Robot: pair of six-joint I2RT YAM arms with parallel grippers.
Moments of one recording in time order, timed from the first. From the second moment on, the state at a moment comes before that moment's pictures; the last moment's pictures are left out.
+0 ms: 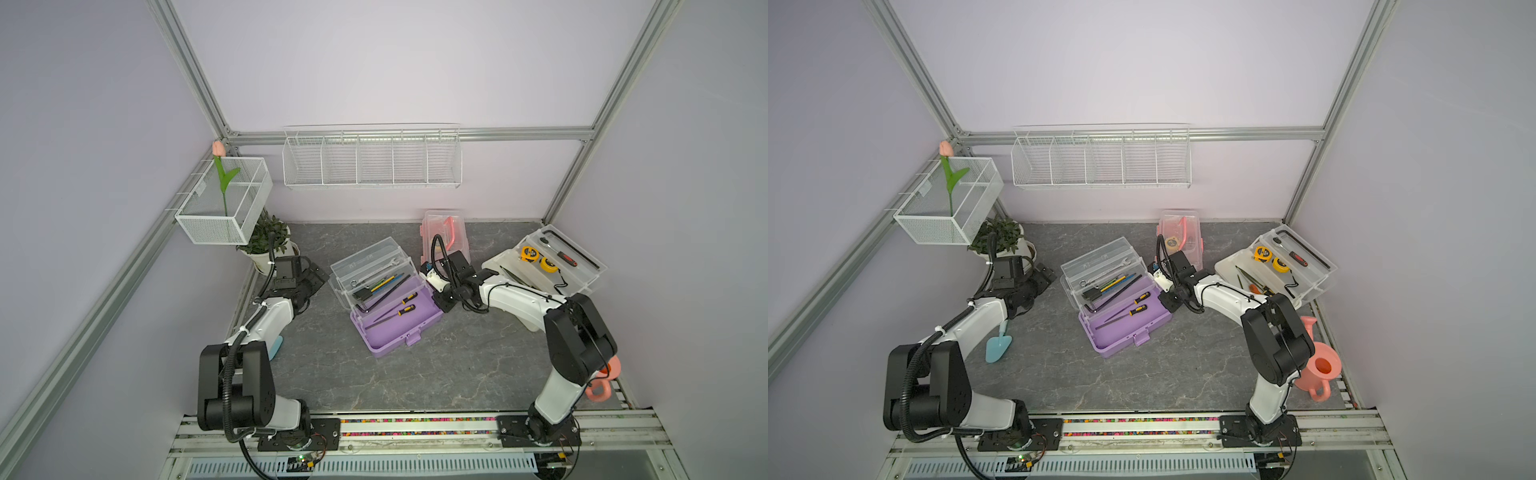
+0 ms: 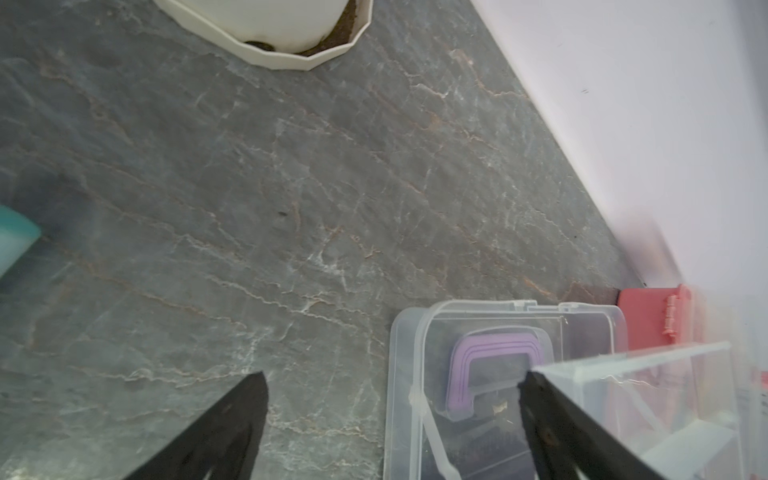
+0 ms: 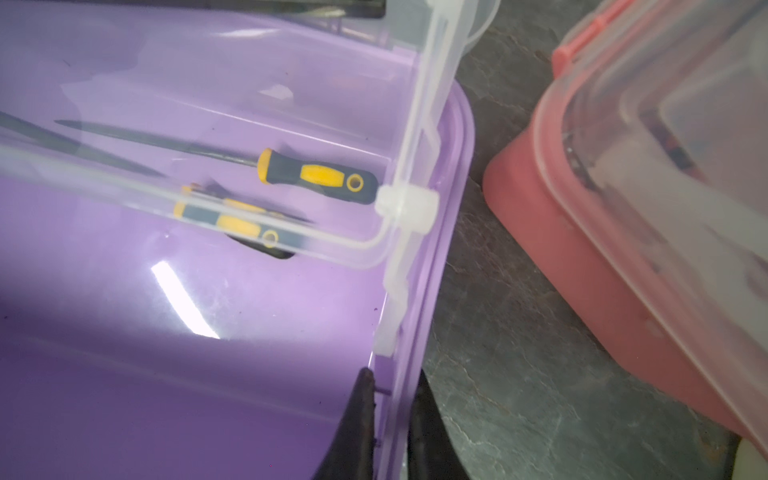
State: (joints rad) left arm 0.01 1.44 0.83 -0.16 0.09 -0.76; right arm 0.57 1.76 1.16 -0.45 -0.11 -0.28
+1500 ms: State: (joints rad) left arm 0.04 1.16 0.51 -0.20 0.35 -0.67; right arm 0.42 1.54 1.14 -0.28 -0.10 -0.08
